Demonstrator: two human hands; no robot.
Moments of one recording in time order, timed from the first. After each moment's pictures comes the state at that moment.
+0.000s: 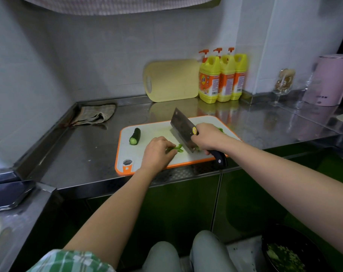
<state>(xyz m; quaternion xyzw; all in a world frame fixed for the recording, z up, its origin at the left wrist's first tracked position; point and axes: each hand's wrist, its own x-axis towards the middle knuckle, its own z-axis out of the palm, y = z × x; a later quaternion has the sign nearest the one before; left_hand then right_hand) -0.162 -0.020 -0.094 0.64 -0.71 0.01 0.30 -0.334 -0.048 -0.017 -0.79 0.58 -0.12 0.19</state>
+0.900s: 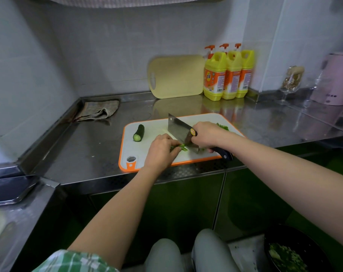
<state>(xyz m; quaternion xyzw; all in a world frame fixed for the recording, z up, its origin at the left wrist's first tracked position) -0.162 -0.020 -0.097 0.63 -0.71 0.02 0.30 -0.320 -0.045 -0.009 -0.82 0.55 -0.05 0.13</state>
